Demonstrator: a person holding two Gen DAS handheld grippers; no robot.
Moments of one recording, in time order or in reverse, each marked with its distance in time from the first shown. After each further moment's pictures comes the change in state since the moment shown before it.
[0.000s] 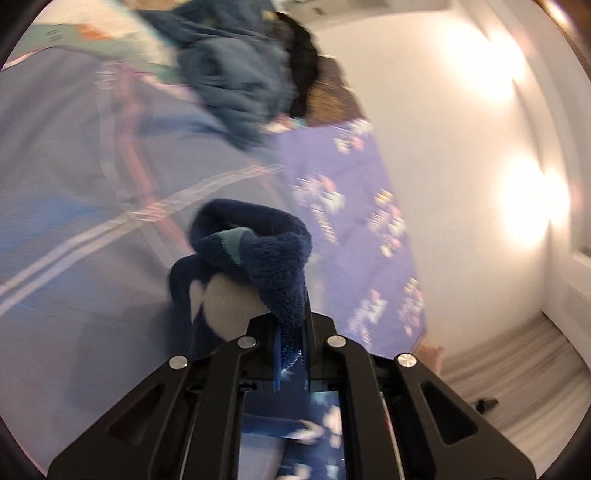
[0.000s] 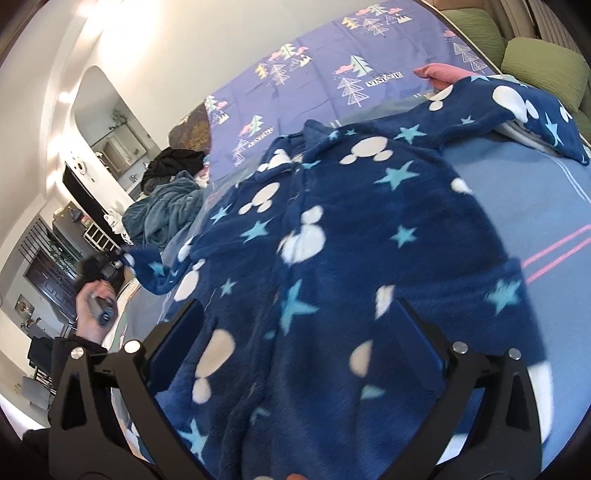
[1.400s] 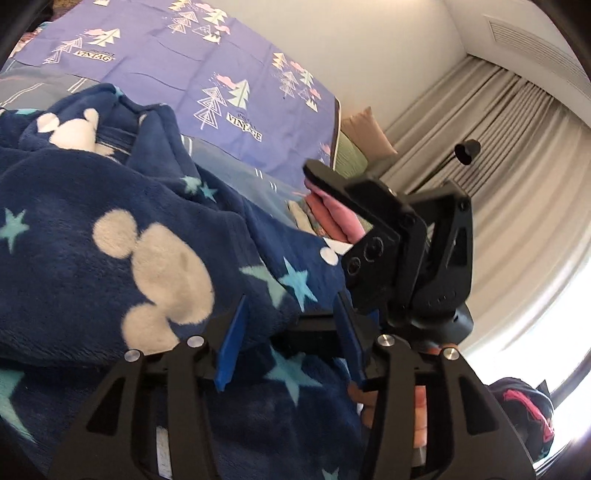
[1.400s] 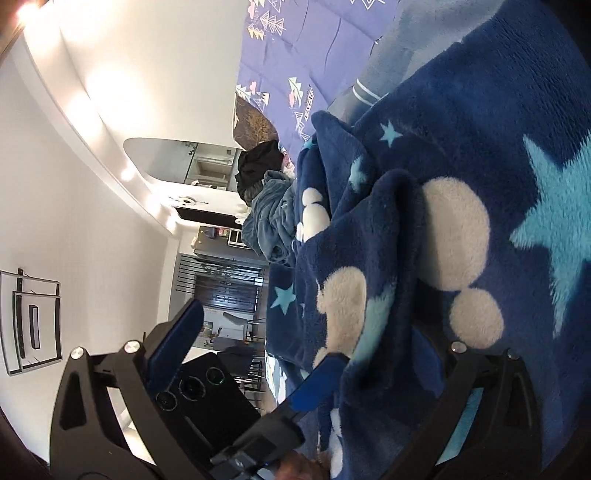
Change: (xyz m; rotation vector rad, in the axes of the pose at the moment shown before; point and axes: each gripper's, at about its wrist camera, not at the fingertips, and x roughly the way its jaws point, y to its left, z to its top) left arm 0.233 -0.174 -0.382 0.650 0.568 -0.240; right arm 0.211 -0.136 0.190 0.439 0.343 0.658
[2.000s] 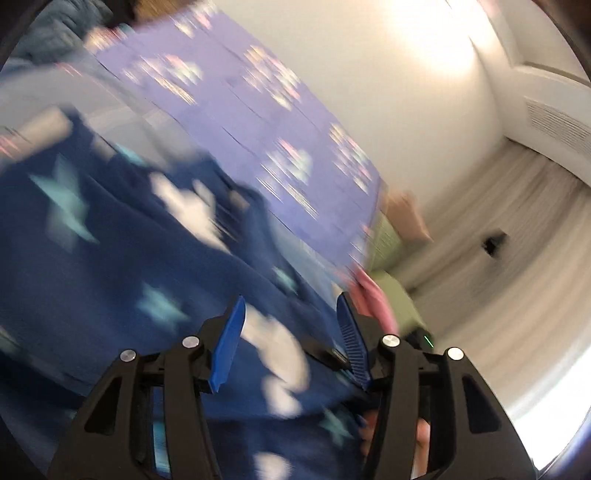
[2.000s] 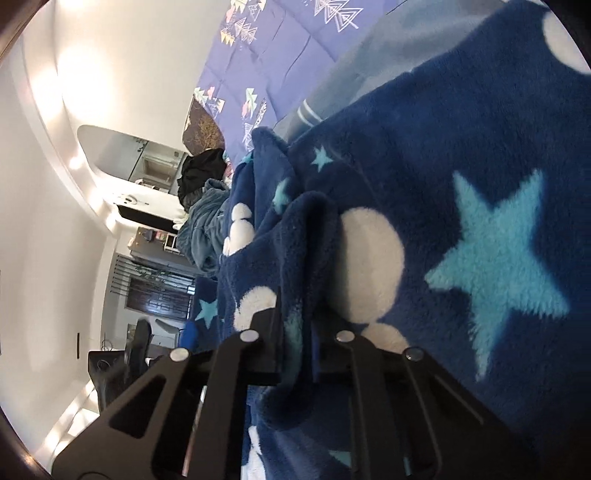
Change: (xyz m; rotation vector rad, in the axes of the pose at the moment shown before) left arm -0.093 0.059 0.038 -0.201 -0.317 0.177; right arm 0.003 -0.015 0.007 -0.079 -0.076 -0.276
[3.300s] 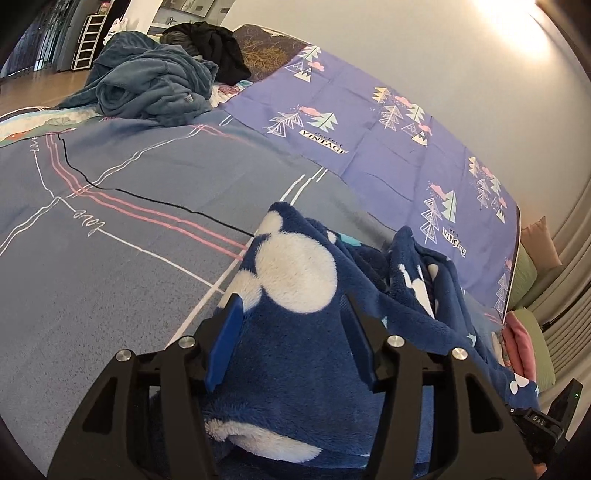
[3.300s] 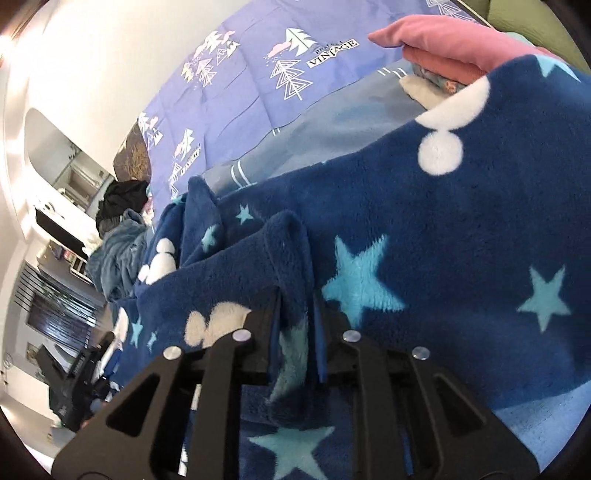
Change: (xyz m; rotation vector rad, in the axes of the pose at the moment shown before) left arm -0.036 0.079 0.047 0.031 -0.070 0.533; right arm -0.041 0.020 -0.014 -0.146 -0.258 -0.413
